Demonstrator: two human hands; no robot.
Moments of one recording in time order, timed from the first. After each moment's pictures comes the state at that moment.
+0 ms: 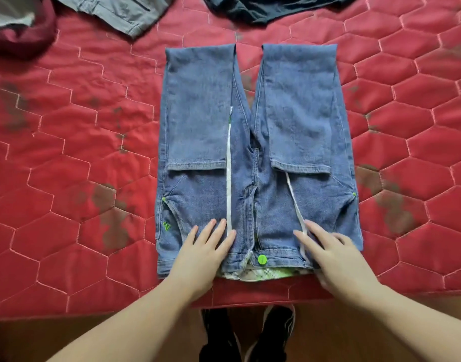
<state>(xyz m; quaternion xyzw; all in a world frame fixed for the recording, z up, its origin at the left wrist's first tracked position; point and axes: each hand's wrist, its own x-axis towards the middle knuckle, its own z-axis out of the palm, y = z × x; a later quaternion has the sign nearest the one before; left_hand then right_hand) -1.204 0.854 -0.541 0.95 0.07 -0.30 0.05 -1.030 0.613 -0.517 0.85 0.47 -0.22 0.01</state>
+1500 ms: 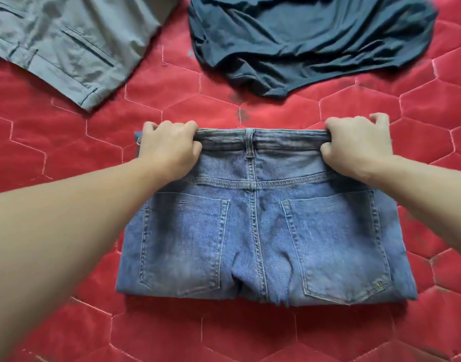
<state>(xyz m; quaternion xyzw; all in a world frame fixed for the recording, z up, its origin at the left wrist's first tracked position) -0.826 1.174 -0.555 0.97 0.24 -0.07 0.02 -0.635 0.928 -0.542 0.93 0.35 -0.09 0.11</state>
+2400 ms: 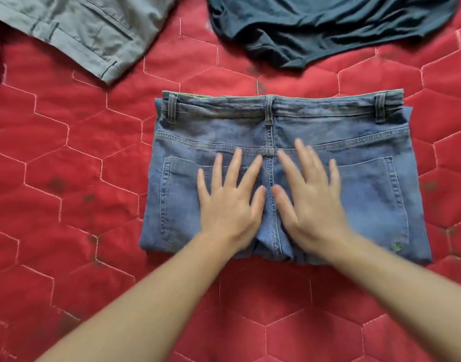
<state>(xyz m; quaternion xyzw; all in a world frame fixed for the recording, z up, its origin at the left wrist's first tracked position) -0.910 1.027 -0.560 0.94 0.29 -0.06 0.19 -0.813 0.907 -0.546 0.90 0.39 -0.13 -0.16</state>
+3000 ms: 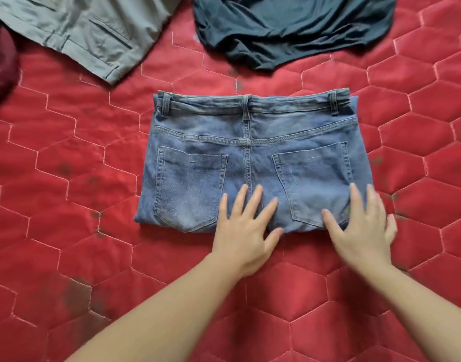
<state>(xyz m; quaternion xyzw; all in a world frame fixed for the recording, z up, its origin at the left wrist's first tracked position) -0.960 0.935 -0.537 0.96 0.16 -0.15 0.17 -0.832 0.755 -0.540 0.98 0.13 -0.14 -0.09</state>
